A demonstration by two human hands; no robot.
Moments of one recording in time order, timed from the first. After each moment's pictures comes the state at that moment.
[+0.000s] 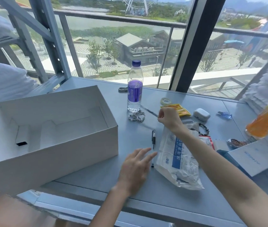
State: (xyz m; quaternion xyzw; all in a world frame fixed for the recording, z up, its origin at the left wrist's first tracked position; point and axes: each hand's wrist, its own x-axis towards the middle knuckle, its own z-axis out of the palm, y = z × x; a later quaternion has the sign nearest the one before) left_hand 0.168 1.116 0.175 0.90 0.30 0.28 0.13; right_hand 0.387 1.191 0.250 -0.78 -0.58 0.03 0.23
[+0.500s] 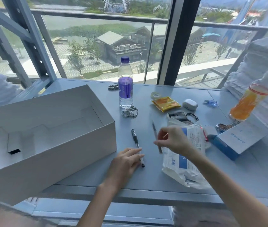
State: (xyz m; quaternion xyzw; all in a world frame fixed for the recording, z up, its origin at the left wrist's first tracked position) left_hand 0.130 1.134 0.170 0.91 0.23 0.27 0.18; right_hand 0.323 1.064 0.270 -0.76 -0.54 0.20 0.29
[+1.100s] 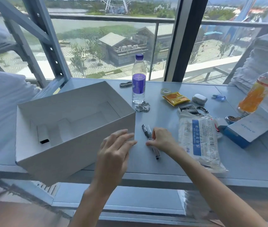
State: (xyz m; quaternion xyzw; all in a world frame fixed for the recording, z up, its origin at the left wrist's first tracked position) left_hand 0.034 1.109 0.253 0.87 0.24 0.43 0.02; right_hand 0.247 1.104 0.227 -0.83 -0.52 0.15 0.15
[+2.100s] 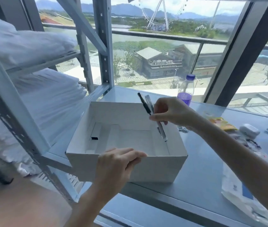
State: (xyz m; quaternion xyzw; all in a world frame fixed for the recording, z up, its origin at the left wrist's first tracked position) left_hand -0.053 1.137 0.293 0.86 0.34 0.38 0.05; right_hand 0.159 1.180 0.389 -0.61 -0.68 0.27 0.31
